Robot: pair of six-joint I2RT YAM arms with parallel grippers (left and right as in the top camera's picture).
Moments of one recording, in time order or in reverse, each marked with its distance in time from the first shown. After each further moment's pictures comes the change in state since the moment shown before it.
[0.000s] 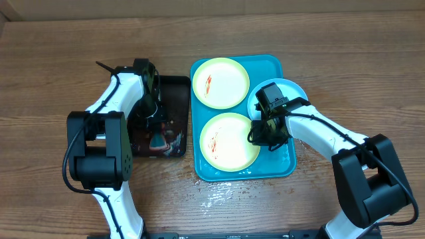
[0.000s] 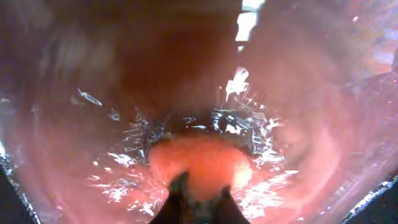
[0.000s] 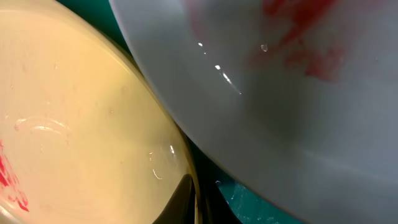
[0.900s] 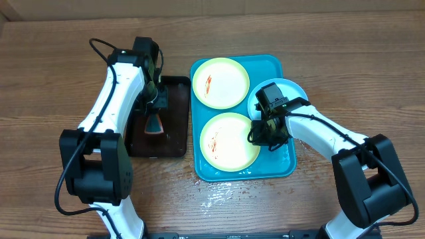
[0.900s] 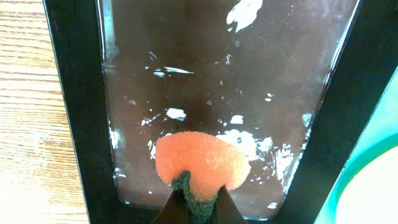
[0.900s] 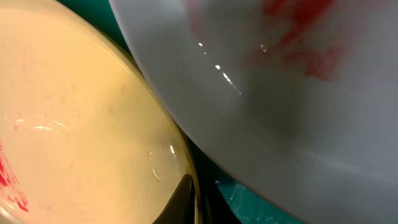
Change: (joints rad) left arm -0.063 -0.127 0.161 -0.140 -0.117 -0.002; right arm 0.000 0.000 0.000 -0.002 0.002 0.000
